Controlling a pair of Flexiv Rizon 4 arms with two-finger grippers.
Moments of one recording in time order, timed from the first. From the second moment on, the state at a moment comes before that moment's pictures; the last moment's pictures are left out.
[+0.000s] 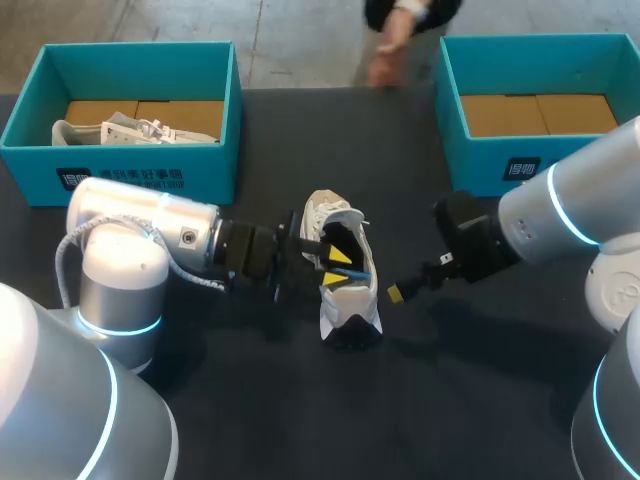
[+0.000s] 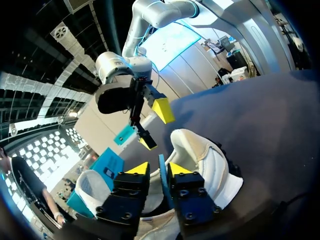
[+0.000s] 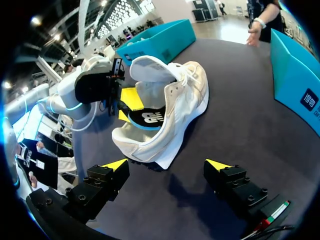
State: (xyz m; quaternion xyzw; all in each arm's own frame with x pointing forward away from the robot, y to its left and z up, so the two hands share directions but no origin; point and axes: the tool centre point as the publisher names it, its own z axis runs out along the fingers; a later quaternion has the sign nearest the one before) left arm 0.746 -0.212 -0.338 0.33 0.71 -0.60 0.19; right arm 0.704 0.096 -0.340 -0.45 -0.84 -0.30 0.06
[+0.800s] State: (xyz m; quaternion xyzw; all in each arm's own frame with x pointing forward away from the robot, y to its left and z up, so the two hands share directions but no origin) left arm 0.741 -0.199 -0.307 0.35 0.69 -0.60 0.19; right arm 0.704 0.099 -0.343 -0.45 -0.84 -0.30 0.07
